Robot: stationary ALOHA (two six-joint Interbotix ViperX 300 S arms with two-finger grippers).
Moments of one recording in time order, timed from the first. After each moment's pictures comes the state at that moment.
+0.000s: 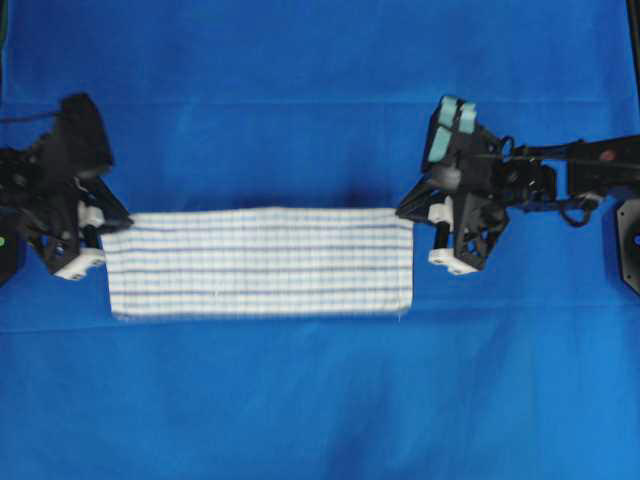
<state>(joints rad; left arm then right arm) 0.06 -0.64 1.12 -0.02 0.46 -0.35 -0.08 -0.22 0.85 0.04 0.14 0.17</state>
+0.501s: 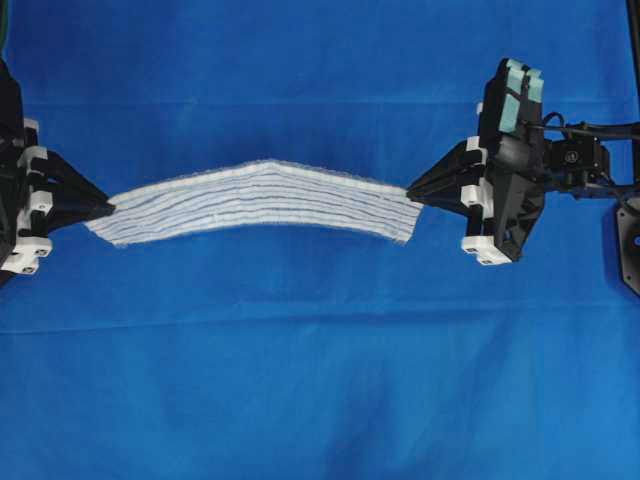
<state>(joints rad) 0.05 -0.90 1.13 -0.02 0.47 -0.35 -0.07 -0.41 0.85 0.03 0.16 0.17</state>
